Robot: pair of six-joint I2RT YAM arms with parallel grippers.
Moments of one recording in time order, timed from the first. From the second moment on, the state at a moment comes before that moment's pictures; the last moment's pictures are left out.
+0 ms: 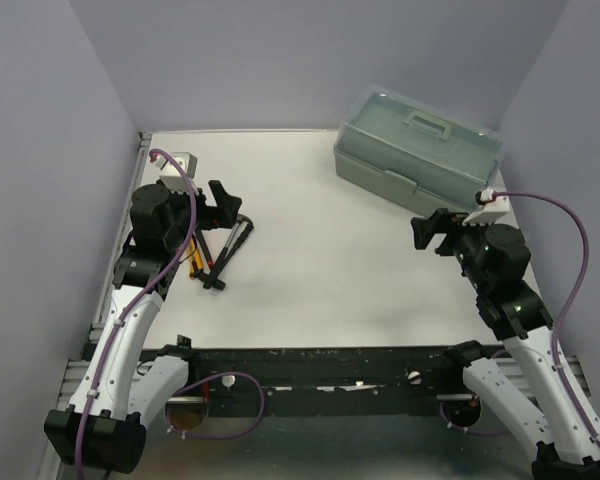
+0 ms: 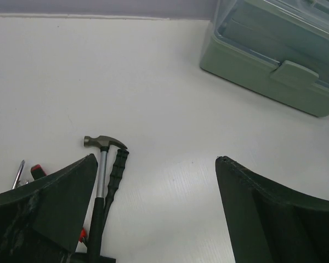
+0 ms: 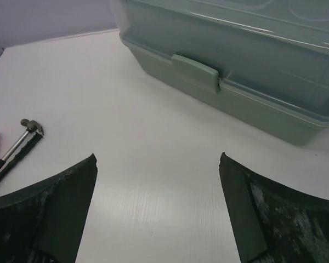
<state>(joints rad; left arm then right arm) -0.15 0.88 0.91 -0.26 0.24 -0.24 0.30 0.62 0.74 -0.31 0.10 0.25</state>
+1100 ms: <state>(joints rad) -0.15 1.07 1.05 -0.34 0.20 -0.24 -0.22 1.39 1.40 -0.57 -0.05 0.27</state>
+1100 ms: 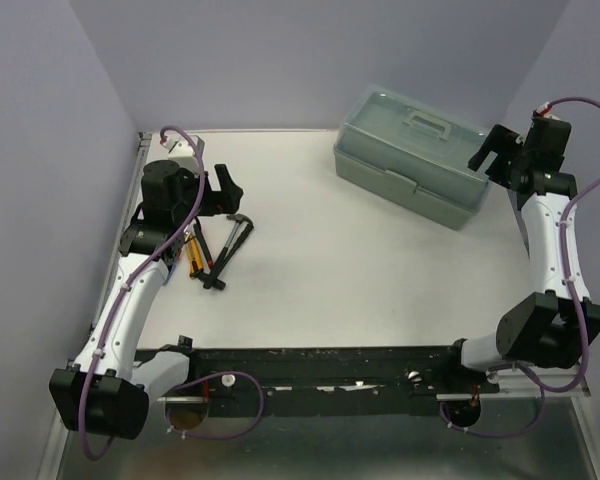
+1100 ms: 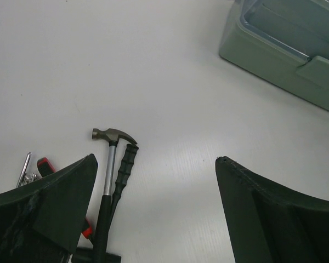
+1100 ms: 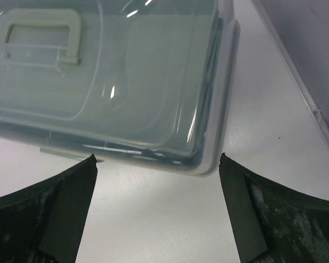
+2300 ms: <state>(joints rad) -0.15 1.04 1.05 -0.34 0.22 -0.23 -0.31 1.62 1.46 -0.44 -0.14 0.32</state>
